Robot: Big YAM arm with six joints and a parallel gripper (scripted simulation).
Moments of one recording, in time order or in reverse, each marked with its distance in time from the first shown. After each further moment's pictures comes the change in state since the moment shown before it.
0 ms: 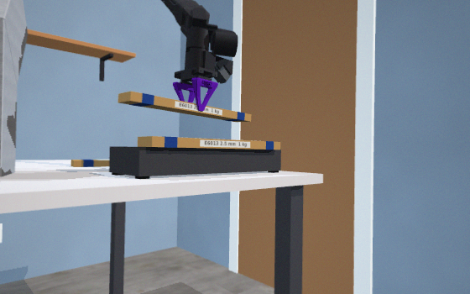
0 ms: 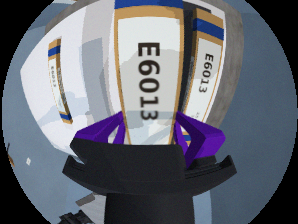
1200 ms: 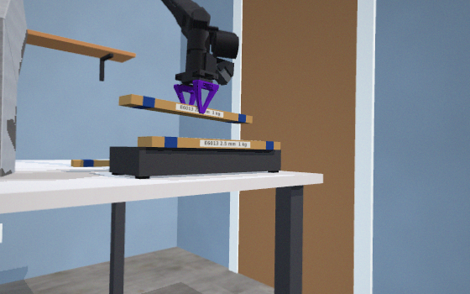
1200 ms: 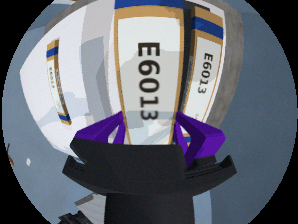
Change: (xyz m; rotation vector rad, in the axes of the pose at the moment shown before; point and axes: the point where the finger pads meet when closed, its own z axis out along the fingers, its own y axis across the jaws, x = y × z) arm 0.000 -0.005 0.006 0.000 -0.002 0.002
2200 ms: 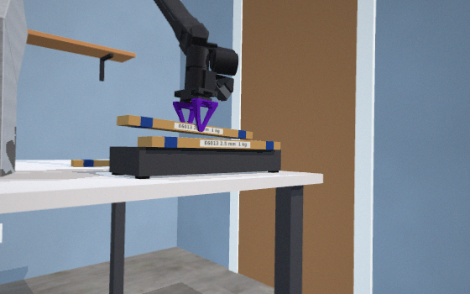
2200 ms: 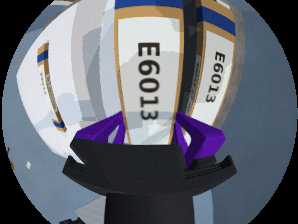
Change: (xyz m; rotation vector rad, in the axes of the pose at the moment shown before) arm 0.004 -0.006 0.044 0.001 -0.001 0.014
